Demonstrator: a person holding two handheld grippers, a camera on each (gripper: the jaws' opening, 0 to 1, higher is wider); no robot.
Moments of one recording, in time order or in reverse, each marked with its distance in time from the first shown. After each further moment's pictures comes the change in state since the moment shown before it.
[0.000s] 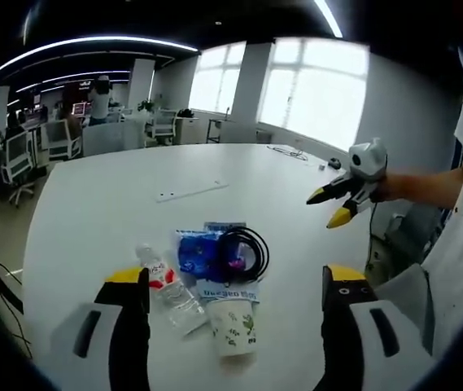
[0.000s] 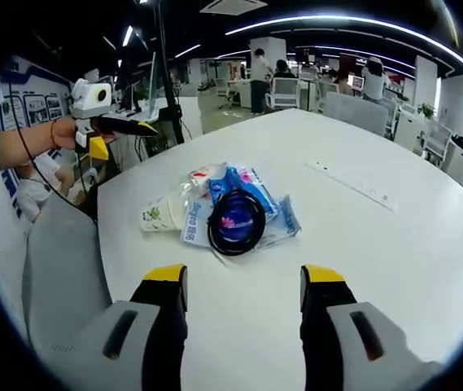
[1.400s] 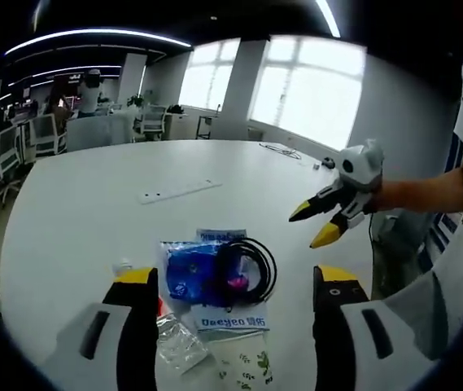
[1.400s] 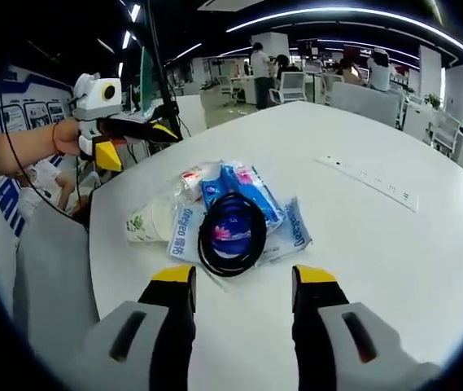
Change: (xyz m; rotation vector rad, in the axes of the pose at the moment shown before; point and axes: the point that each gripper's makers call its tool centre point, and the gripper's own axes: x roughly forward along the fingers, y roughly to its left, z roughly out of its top) left arm 0.069 0.012 0.001 -0.010 0.014 -0.069; right arm 0.059 -0.008 0.003 0.030 0.018 0.053
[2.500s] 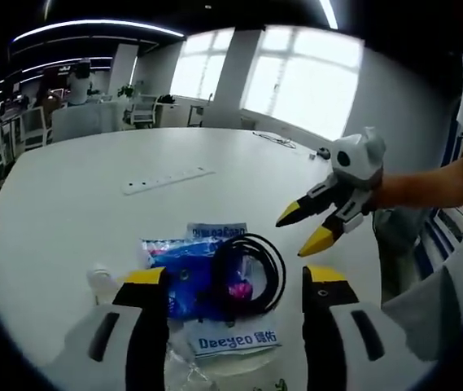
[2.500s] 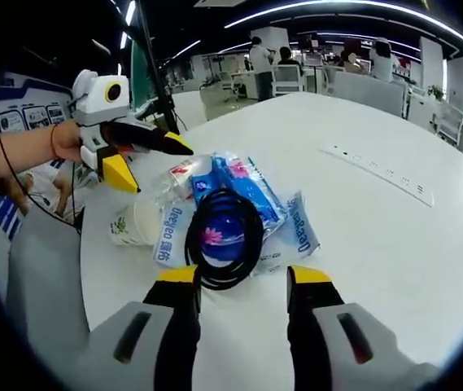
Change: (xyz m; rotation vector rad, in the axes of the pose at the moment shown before) left arm 0.057 0.005 -0.017 0.003 0.056 -0.048; right arm 0.040 -0.013 -0.007 0.027 0.024 0.026
